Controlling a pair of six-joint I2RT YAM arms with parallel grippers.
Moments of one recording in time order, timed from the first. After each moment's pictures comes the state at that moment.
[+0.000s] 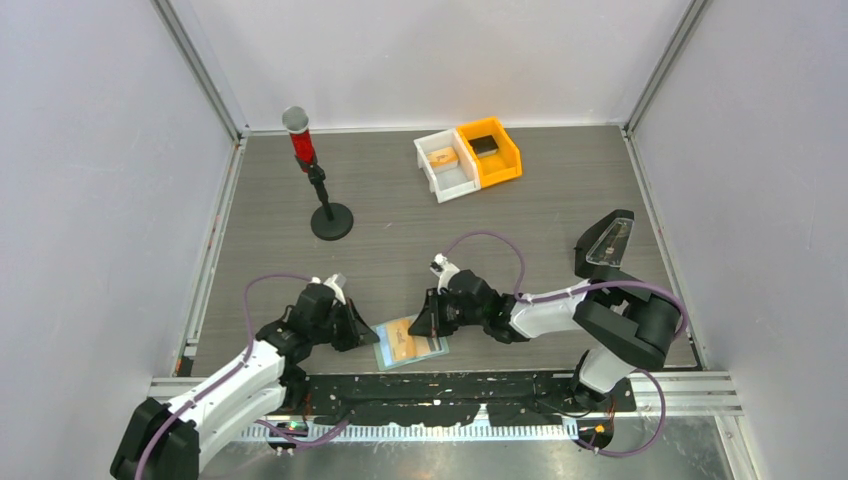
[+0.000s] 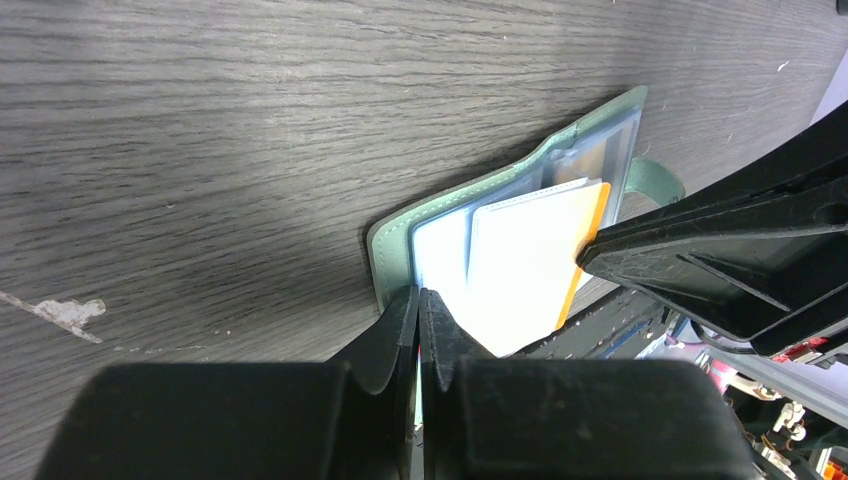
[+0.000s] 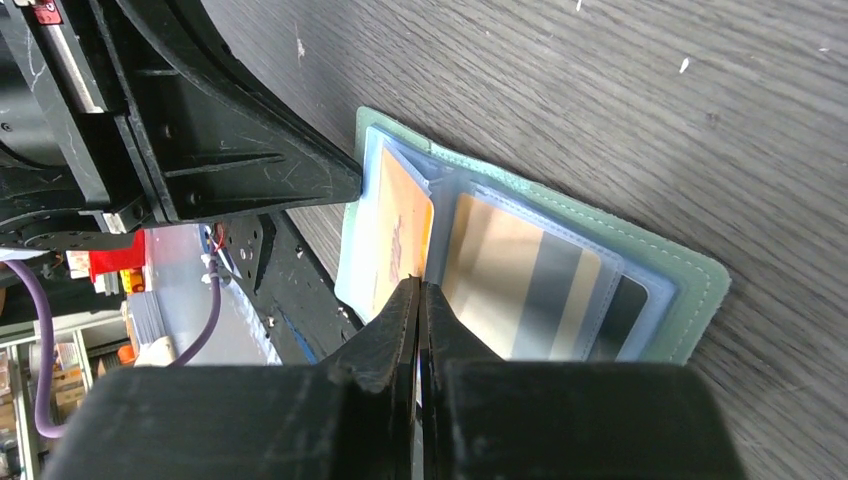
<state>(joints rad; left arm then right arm) -0.52 0.75 0.16 -0.25 0.30 -0.89 1.01 1.60 0.52 0.51 -0.26 0.89</state>
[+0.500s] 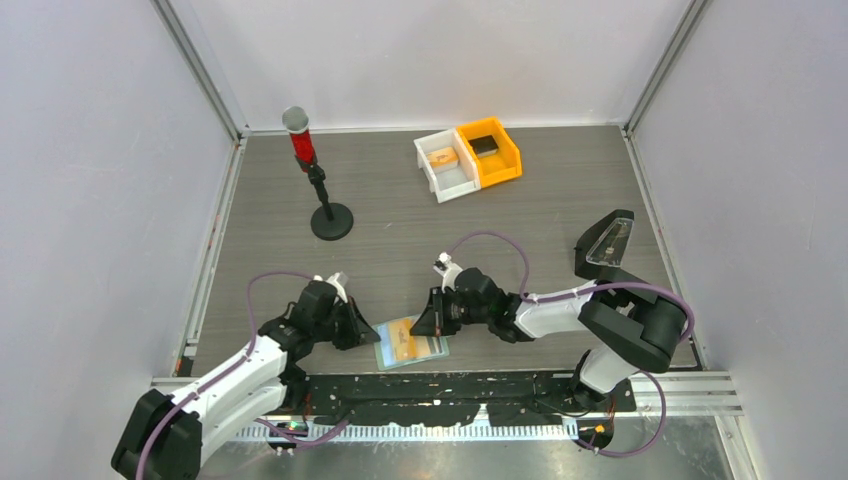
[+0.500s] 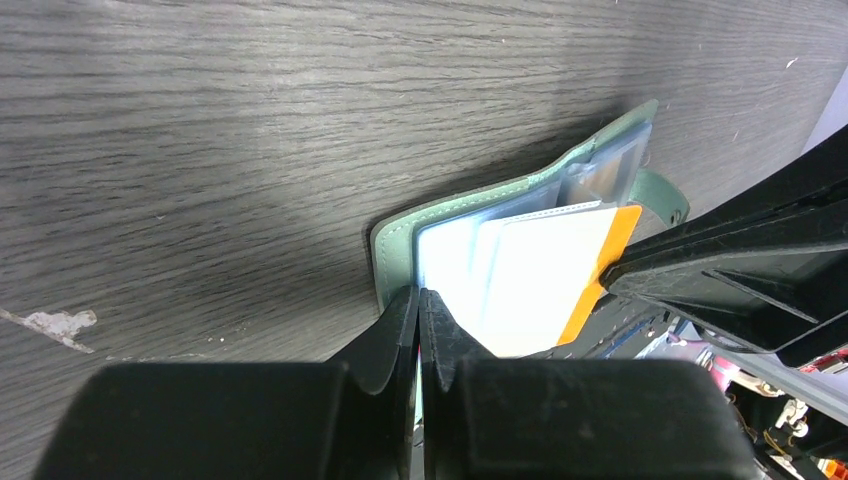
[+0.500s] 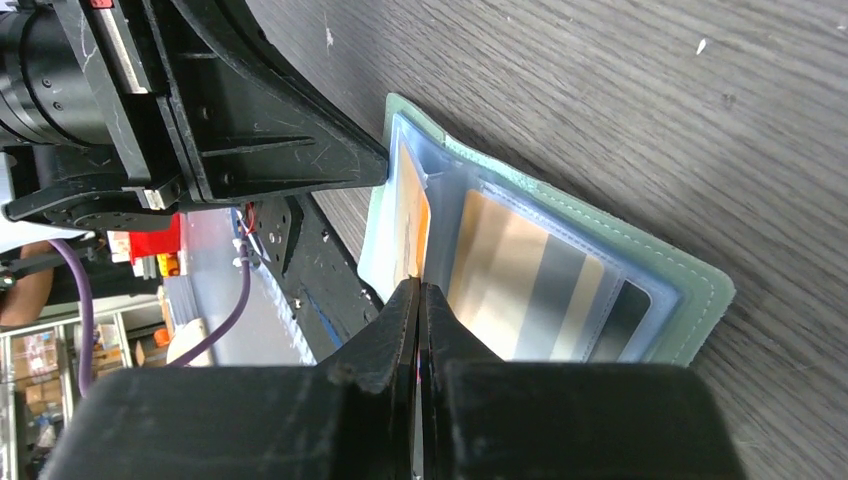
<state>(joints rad) -0.52 0.81 0.18 -0.24 0.31 -0.88 0.98 1.56 0.49 0.54 -0.33 0.91</state>
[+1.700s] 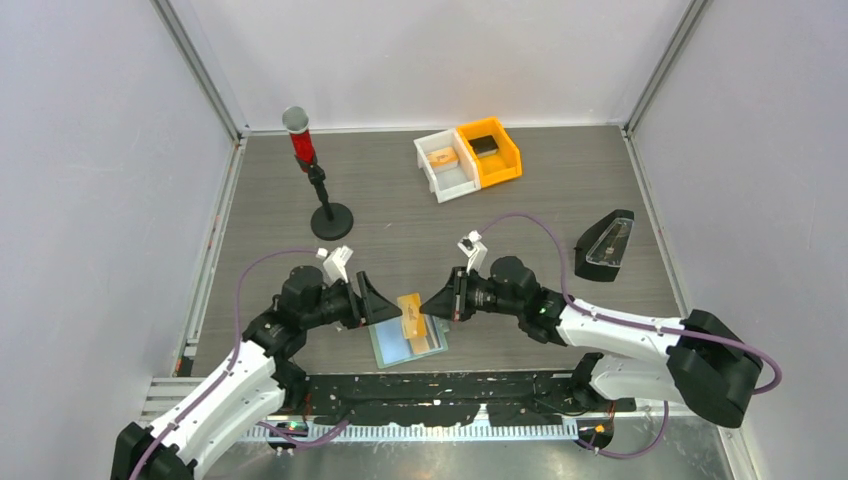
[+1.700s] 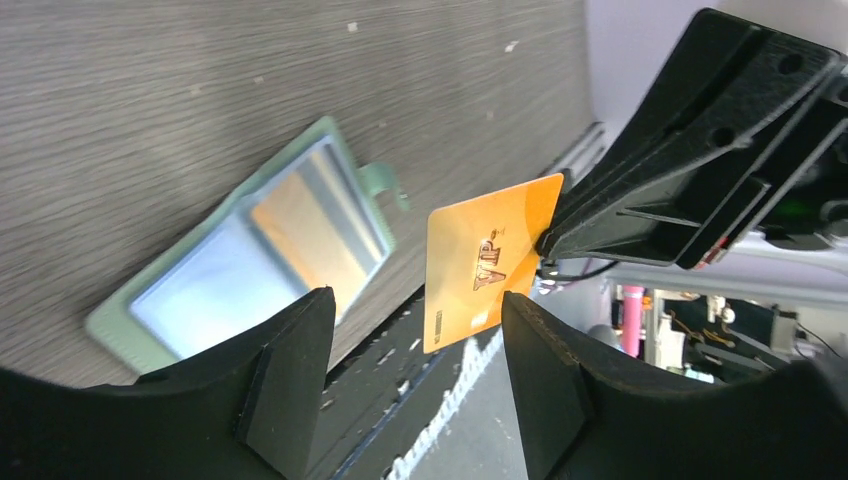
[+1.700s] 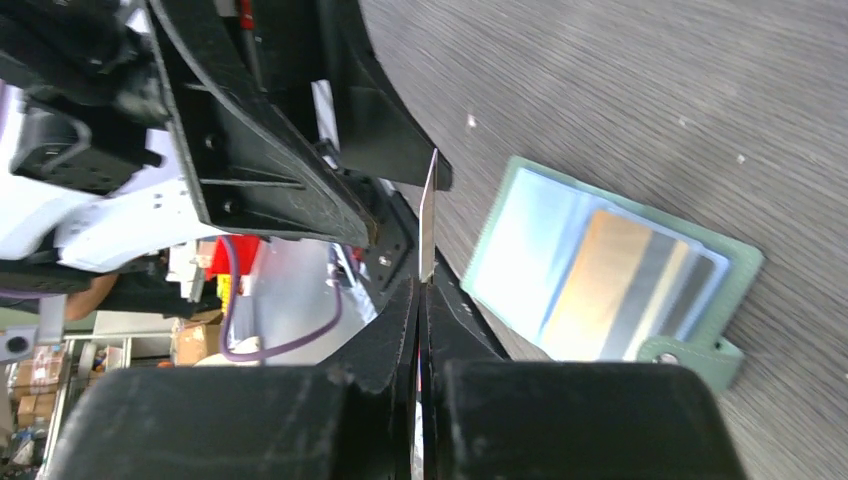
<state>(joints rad) -0.52 0.65 0.32 -0.20 0.48 -0.85 0.91 1.17 0.46 0.38 -0.34 0.88</state>
